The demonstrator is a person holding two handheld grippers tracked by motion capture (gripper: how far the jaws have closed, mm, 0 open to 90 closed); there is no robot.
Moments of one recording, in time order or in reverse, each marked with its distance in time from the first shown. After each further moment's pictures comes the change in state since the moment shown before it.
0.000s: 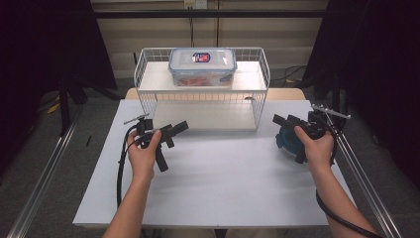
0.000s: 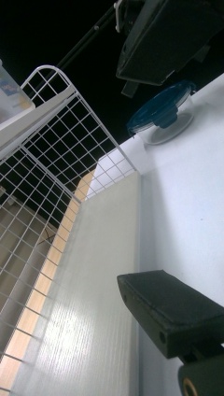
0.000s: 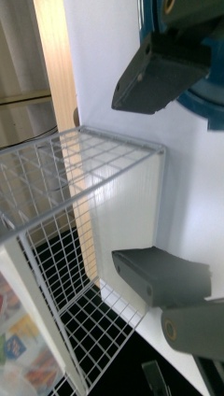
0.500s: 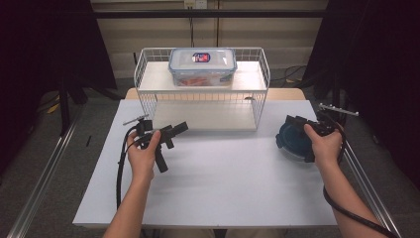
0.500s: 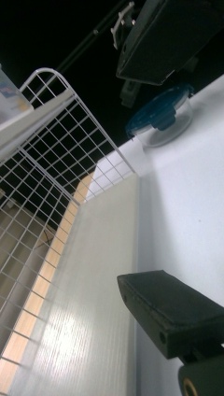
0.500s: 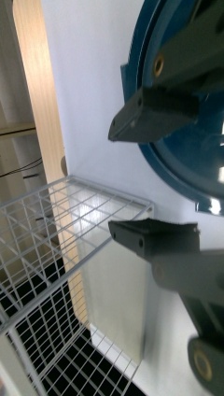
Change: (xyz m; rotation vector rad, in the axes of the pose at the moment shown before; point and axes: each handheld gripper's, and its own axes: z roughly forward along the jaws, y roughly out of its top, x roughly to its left) left arm 0.001 -0.001 0.000 -0.009 0.000 -0.011; right arm -0.036 0.007 -0.004 0.066 -0.109 -0.004
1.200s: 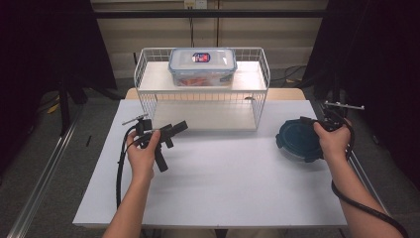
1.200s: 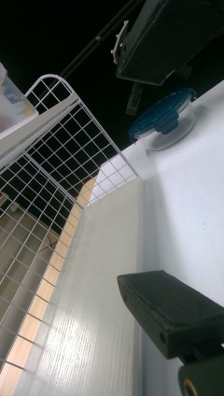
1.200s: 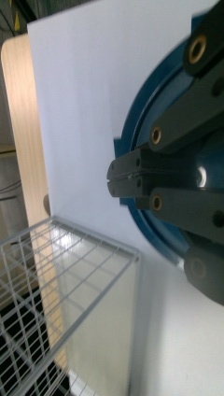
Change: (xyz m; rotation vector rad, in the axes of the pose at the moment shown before) left arm 0.002 0.001 0.000 -0.004 -0.006 0.009; right arm -0.034 0.013 0.001 0.105 -0.107 -0.049
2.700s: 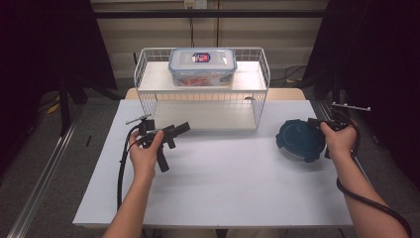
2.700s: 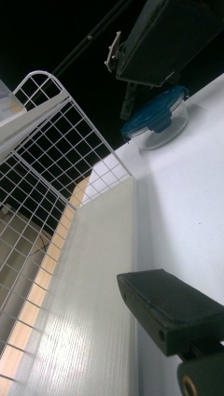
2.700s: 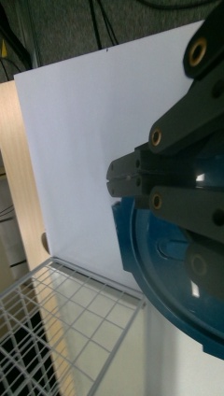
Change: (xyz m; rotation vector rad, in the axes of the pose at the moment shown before) left arm 0.001 -0.002 0.006 0.029 -0.016 0.011; right arm -0.029 -0.001 0.007 0.026 -0.071 0.055
